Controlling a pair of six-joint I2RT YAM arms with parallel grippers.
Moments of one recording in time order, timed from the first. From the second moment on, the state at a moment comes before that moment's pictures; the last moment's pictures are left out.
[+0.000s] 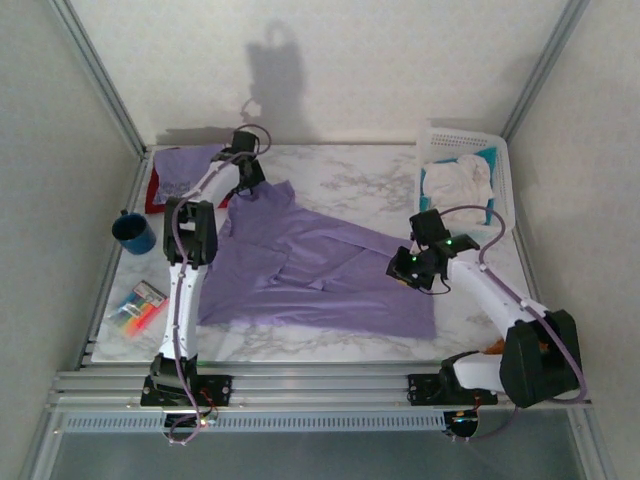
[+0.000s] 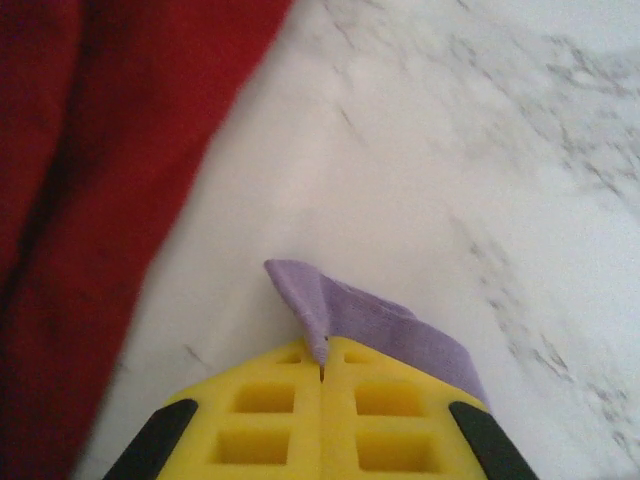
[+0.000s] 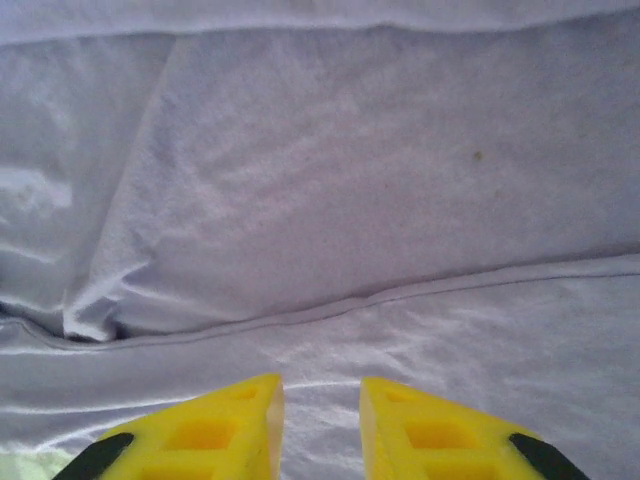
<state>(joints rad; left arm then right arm) -0.15 2.54 2.18 -0.63 -0.12 -0.54 0.34 1.27 0.86 -0.77 -0.22 0.69</state>
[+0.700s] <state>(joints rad) -0.19 1.70 1.30 -0.37 -0.13 -0.56 0.34 1.15 0.81 -0.82 0.12 0.82</state>
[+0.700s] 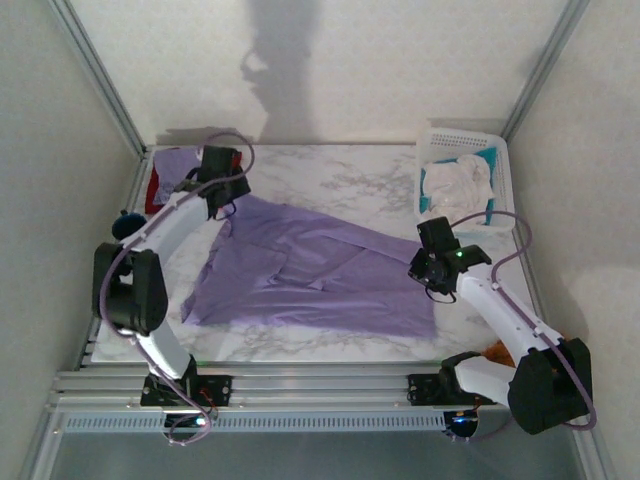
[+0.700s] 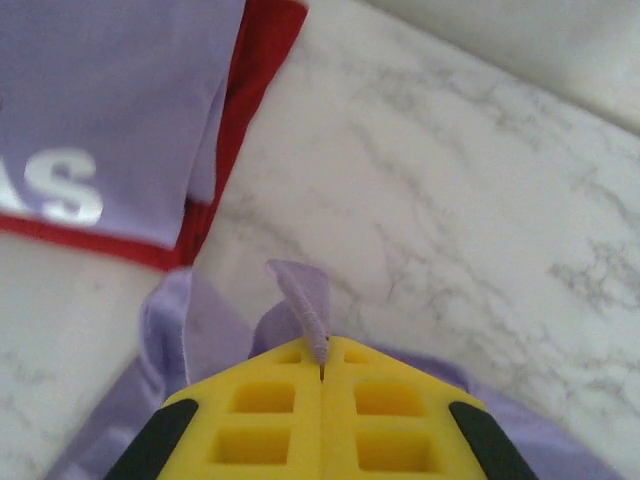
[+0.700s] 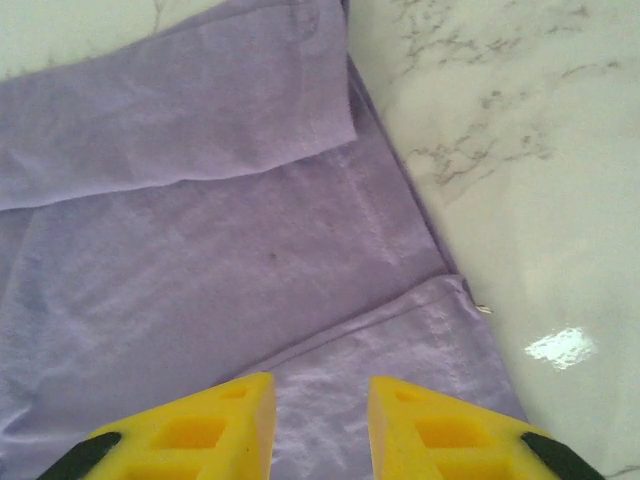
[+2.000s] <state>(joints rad) -0.19 1.40 0.80 -0.37 -0.09 -0.66 0.07 1.49 0.79 -0.30 0.10 0.56</state>
